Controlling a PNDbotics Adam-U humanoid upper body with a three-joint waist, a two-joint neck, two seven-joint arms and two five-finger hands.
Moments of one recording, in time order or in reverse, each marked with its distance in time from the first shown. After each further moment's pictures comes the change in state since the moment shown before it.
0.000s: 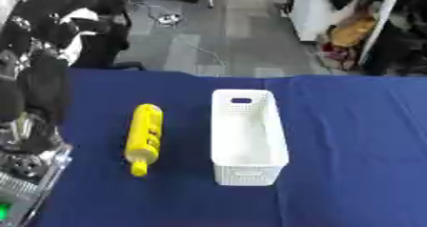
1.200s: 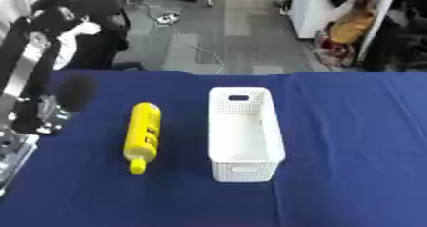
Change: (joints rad) left arm -0.043 0.294 0.002 0.000 -0.228 0.172 -0.316; right arm 0.013 -0.001 0.004 0.000 0.003 0.012 0.007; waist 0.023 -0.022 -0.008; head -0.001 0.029
